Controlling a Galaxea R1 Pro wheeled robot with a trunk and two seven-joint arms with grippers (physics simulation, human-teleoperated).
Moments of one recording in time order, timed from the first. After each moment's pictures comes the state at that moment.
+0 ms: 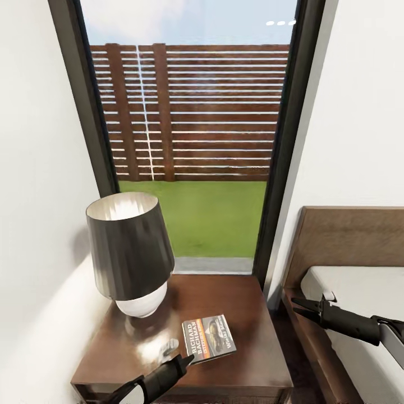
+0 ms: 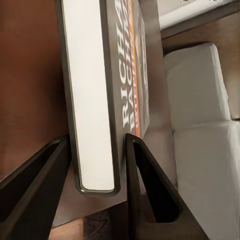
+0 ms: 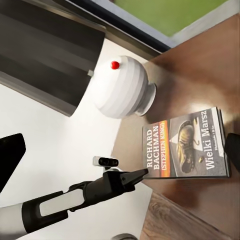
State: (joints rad) left arm -0.52 -0.08 -0.36 -0.15 0.88 0.07 -0.75; right arm -0.41 -0.54 0.04 -0.93 -0.77 0.84 1.11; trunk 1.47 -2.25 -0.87
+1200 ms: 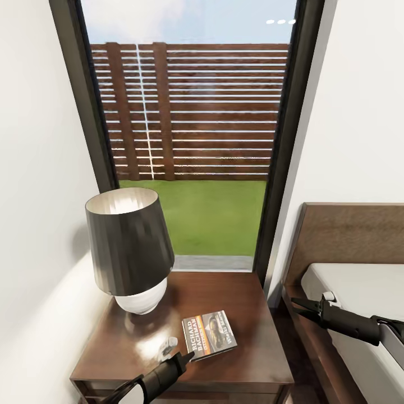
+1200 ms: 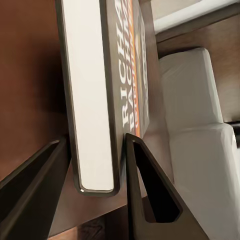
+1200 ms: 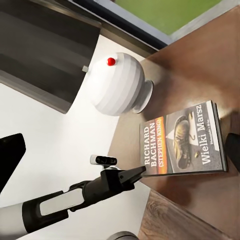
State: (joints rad) left arm -0.52 -0.08 -0.34 -0.15 0.88 0.07 -0.79; right arm -0.41 -0.54 0.04 -0.93 -0.78 0.84 1.11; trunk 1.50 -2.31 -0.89
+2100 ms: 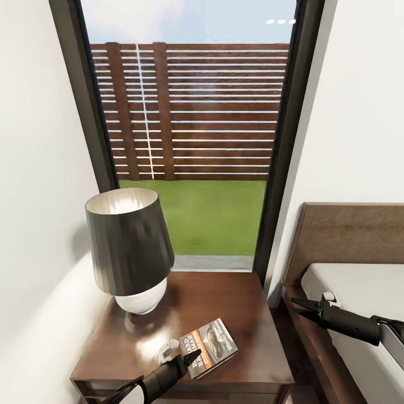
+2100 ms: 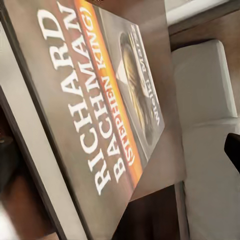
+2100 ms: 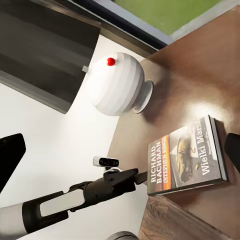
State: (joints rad) left arm -0.52 -0.08 -0.36 -0.15 0.88 0.07 -0.75; right arm -0.41 -0.54 0.04 -0.93 -0.77 0.84 1.11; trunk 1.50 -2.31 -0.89
